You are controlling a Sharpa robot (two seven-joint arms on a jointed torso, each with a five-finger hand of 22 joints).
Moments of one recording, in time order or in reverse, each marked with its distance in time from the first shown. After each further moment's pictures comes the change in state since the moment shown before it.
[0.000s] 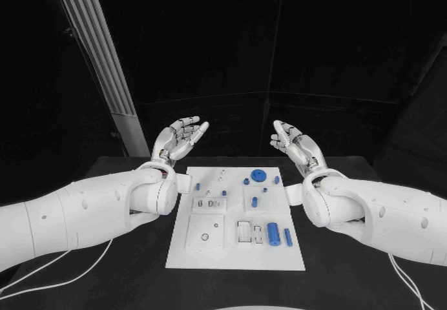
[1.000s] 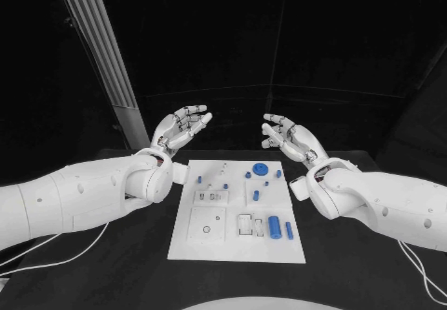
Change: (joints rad) left arm 0.058 -0.024 -0.060 -0.013 -0.003 0.191 0.025; left_hand 0.010 -0.005 -0.003 0.002 0.006 -0.013 0.001 0.029 -0.006 0.003 0.003 0.022 0.001 0.003 0.025 0.019 0.001 0.022 0.039 0.046 0.031 0.042; right arm 0.034 -0.006 -0.030 -0.034 -0.300 0.090 -0.050; right_hand 0.052 0.036 -0.045 0.003 0.000 0.041 0.005 0.056 0.006 0.123 -0.022 0.062 0.011 0.364 -0.068 0.138 0.025 0.072 0.408 -0.010 0.189 0.165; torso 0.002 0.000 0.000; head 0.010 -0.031
